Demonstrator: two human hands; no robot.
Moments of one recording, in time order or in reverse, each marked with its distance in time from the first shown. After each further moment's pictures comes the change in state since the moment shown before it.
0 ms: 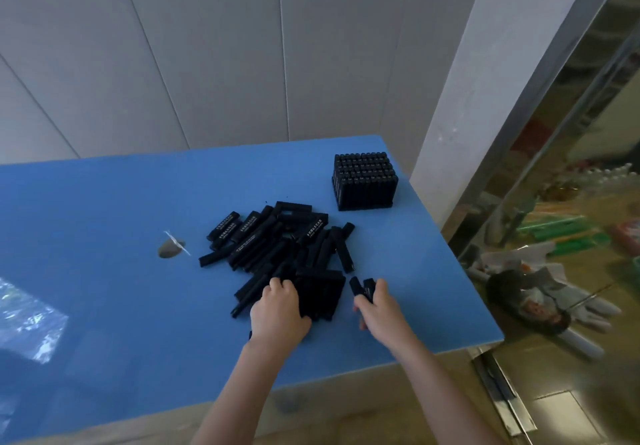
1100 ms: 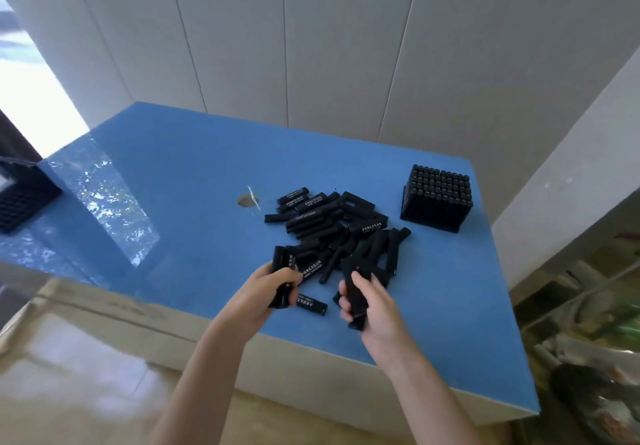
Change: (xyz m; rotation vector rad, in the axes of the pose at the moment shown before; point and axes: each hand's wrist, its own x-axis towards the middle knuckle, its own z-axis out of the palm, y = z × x) left_hand -0.068 -0.034 -0.019 -1.597 0.104 -0.269; right_hand -0.032 -0.039 0.022 0.779 -0.382 0.025
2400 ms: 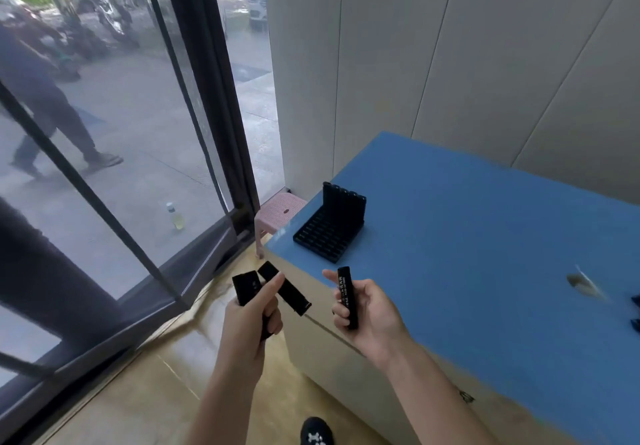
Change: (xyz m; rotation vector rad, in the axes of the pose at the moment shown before) left_hand -0.109 0.036 -0.531 -0.427 0.667 0.246; right_hand 0.068 0.226 0.521 0.059 -0.434 0.428
